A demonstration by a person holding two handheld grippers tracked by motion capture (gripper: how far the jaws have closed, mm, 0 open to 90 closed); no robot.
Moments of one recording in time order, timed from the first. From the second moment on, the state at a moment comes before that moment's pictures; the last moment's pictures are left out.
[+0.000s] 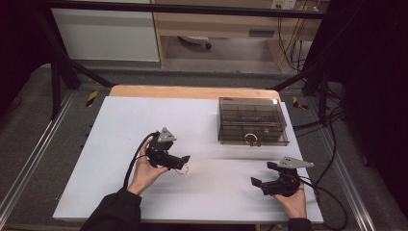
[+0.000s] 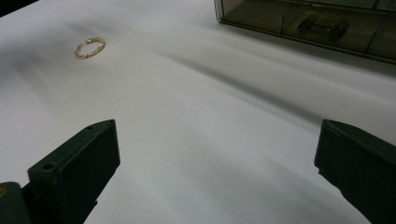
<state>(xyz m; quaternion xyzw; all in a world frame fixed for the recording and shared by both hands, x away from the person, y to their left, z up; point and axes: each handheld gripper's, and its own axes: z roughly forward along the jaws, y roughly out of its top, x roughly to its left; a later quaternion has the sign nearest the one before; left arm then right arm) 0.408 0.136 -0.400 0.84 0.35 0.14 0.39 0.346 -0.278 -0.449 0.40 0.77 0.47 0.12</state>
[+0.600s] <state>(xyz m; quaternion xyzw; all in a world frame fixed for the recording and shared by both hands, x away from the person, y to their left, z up) 0.399 0.138 -0.433 0.86 0.35 0.13 0.35 0.346 -0.277 -0.450 0.41 0.77 0.47 0.12</state>
